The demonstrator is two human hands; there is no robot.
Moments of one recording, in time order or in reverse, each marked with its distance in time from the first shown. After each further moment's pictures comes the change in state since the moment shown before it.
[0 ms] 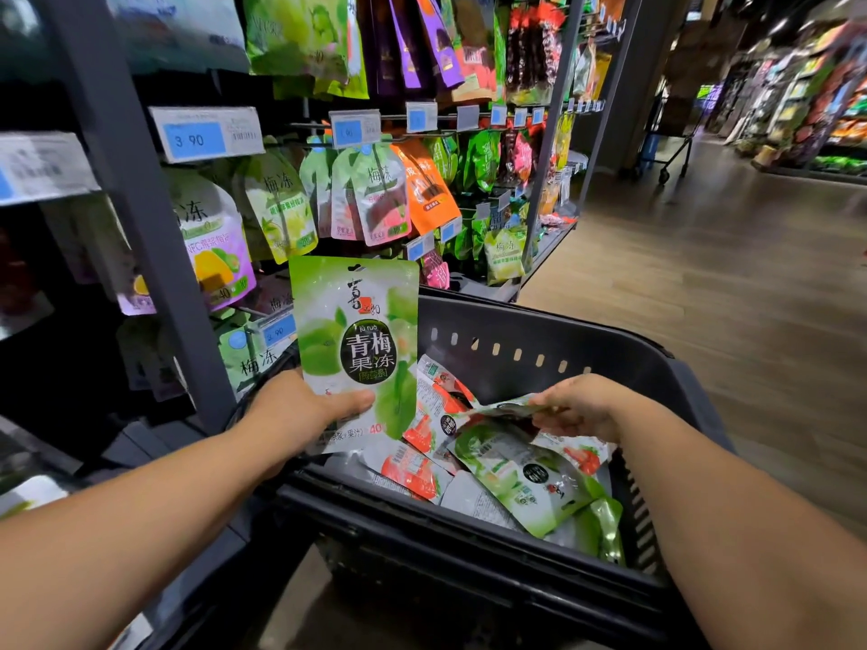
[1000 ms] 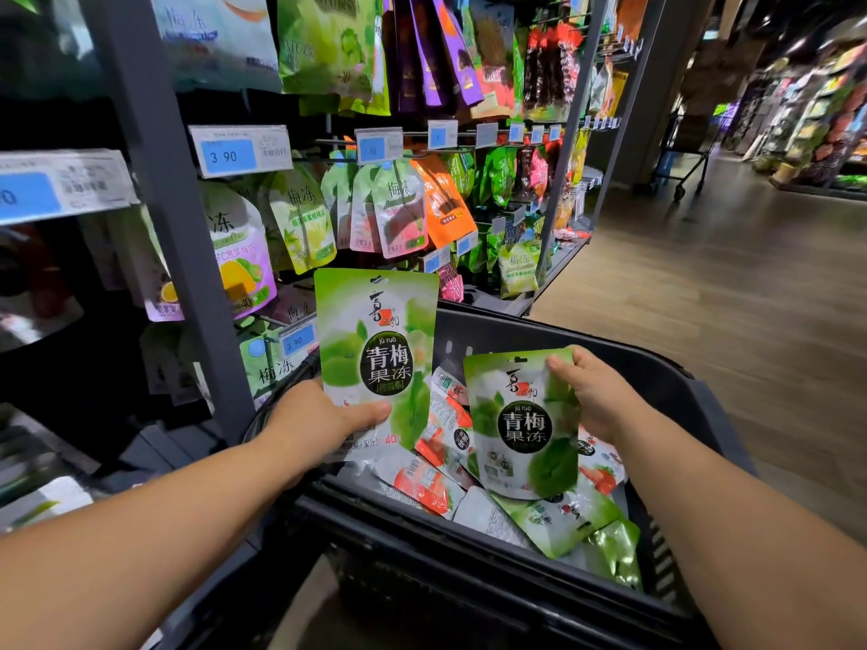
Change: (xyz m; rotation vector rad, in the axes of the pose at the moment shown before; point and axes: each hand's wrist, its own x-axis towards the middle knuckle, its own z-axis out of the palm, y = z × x) left_hand 0.005 -0.007 0.001 -0.035 0.023 0.020; right_hand -0.017 -0.029 0.023 0.303 0.066 -0.399
